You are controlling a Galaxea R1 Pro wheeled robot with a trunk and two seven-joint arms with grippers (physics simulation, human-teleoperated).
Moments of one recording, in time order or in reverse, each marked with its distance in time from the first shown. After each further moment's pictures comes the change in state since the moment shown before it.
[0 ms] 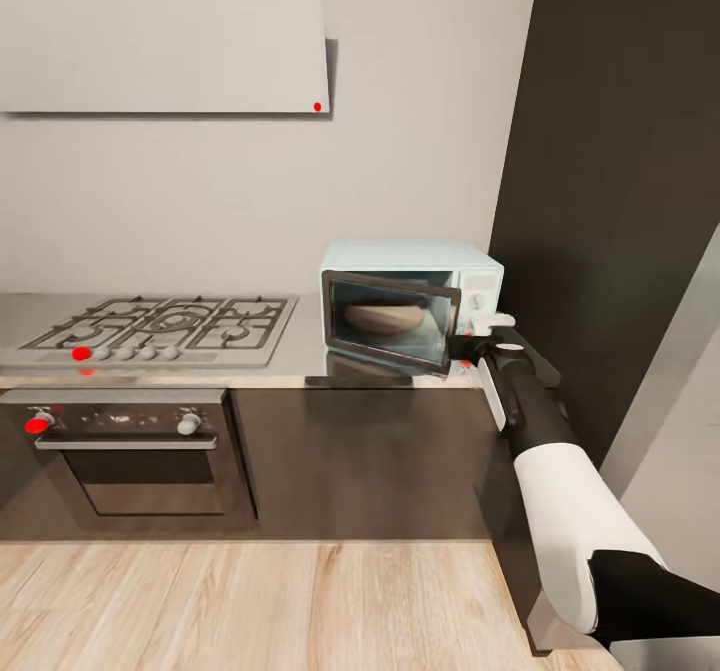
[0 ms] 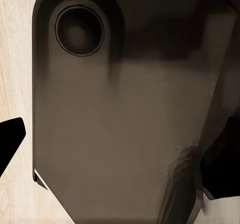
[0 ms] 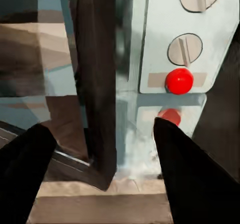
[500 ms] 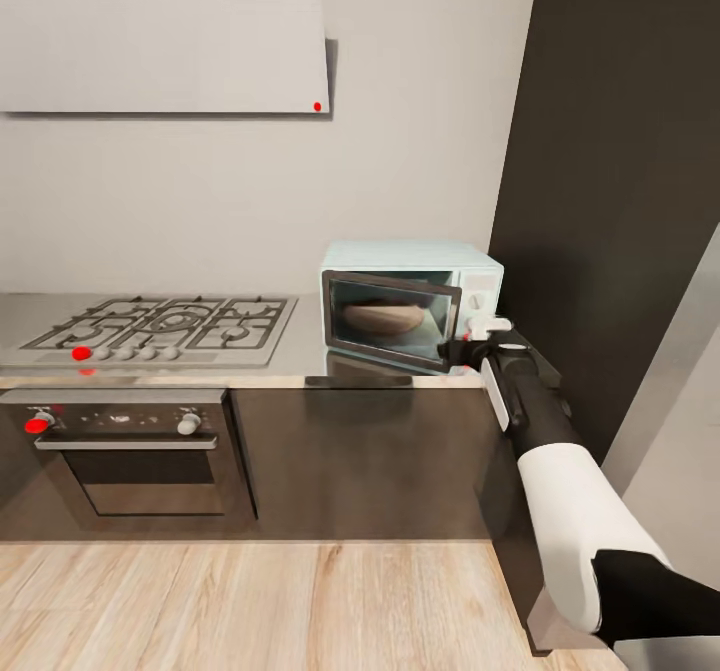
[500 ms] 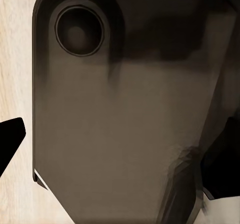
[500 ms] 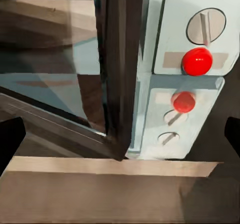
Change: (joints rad) left arm 0.000 0.000 0.000 0.000 0.000 0.000 0.000; right arm 0.000 -0.014 0.003 0.003 0.011 0.068 0.078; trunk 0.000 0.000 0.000
